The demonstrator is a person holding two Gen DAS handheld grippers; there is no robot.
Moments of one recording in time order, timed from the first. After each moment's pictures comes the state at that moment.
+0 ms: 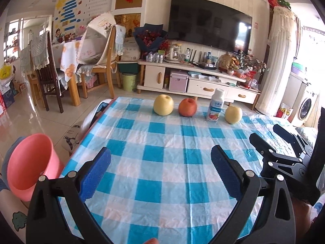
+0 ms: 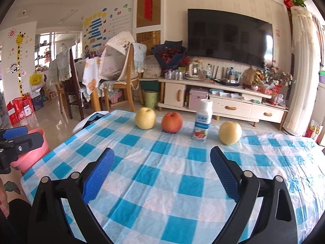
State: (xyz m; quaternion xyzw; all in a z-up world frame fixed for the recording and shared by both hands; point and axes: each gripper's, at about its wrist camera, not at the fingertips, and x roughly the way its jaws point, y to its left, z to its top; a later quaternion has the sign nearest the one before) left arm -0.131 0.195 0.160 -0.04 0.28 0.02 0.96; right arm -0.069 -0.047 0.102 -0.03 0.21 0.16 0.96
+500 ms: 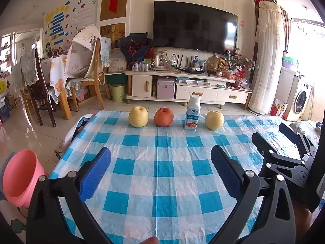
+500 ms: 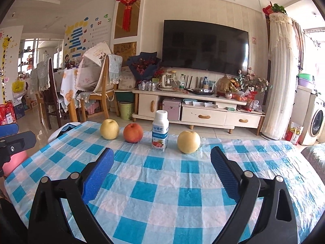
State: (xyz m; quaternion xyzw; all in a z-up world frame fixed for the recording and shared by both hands) left arm -0.114 0.110 0.175 -0.01 0.26 0.00 0.97; right arm -0.072 -0.124 0.112 -0.03 0.17 0.08 0.98
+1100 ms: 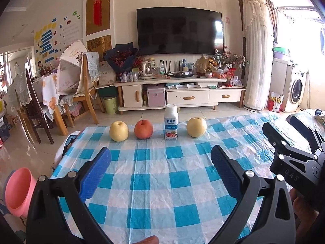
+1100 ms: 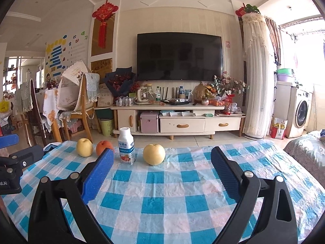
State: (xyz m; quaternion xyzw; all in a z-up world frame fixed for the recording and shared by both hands) left arm -0.104 0.029 0.189 0.04 0.24 -0.02 0.97; right arm -0.091 -0.210 0.130 0.02 0.13 0.01 0.99
